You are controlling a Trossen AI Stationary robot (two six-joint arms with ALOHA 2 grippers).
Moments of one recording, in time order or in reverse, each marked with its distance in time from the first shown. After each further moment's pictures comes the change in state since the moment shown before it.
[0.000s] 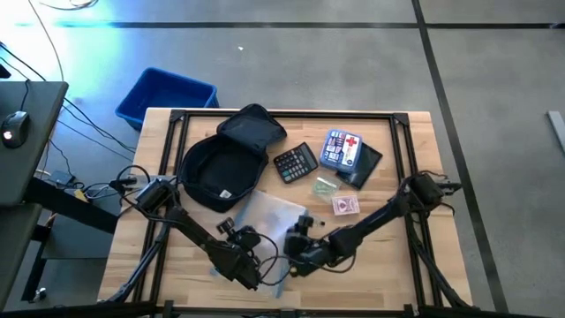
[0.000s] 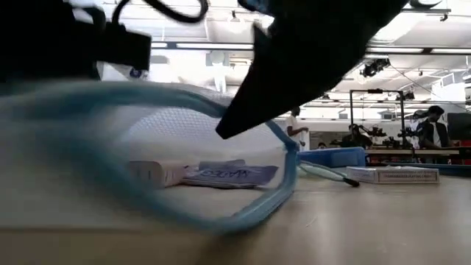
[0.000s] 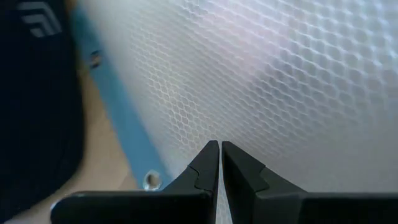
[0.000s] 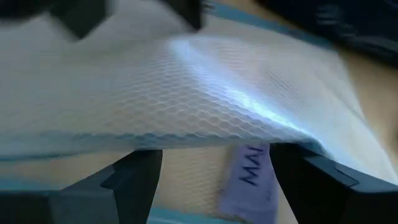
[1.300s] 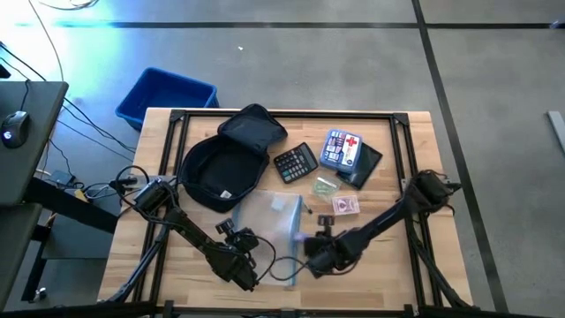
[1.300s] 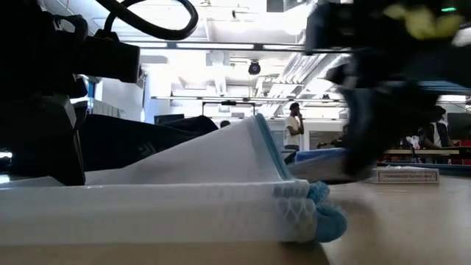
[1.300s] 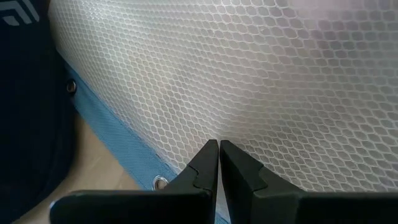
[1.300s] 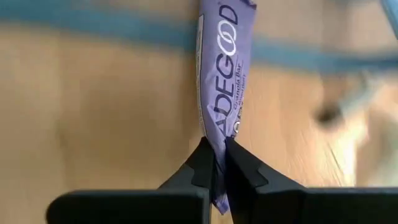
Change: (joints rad) left arm -0.032 -0.002 -0.030 0.014 0.017 0.053; right arm 0.075 -0.060 -0.004 -0.577 -0.162 0.109
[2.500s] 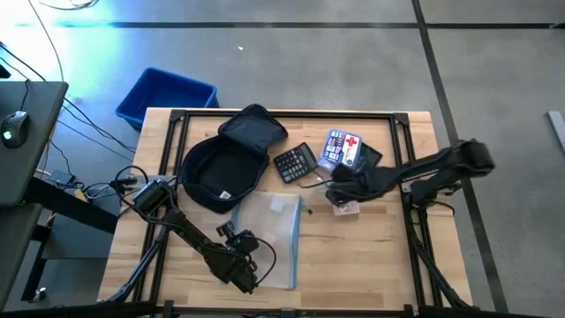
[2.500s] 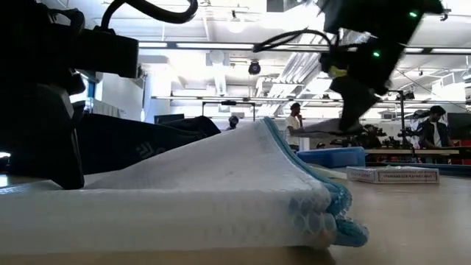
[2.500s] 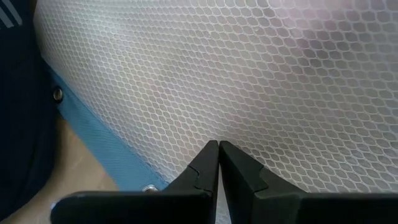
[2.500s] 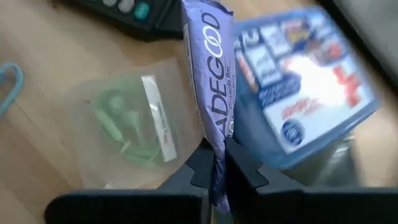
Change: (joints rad) left arm -0.013 -0.001 0.000 0.063 0.013 -0.008; right arm -0.434 -0.557 -0.495 0.085 0.160 0.211
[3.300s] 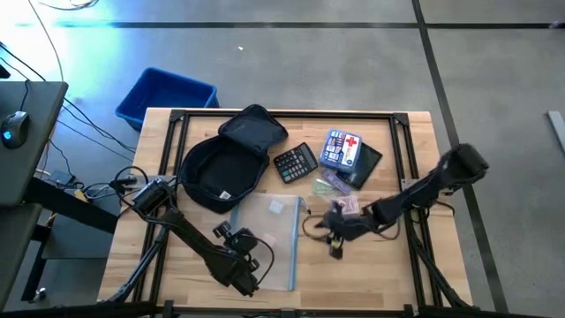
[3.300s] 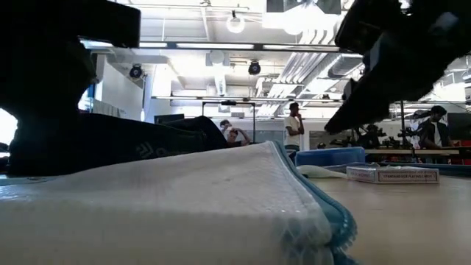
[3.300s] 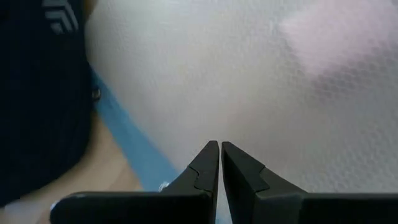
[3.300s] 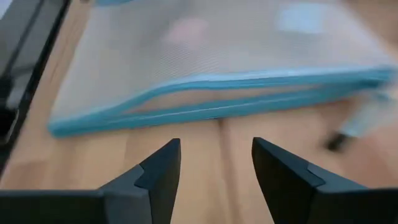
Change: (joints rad) left arm -0.001 -0.002 0.088 -0.157 -0.052 -0.143; right arm 0.329 0.173 -0.184 1.004 -0.313 -0.287
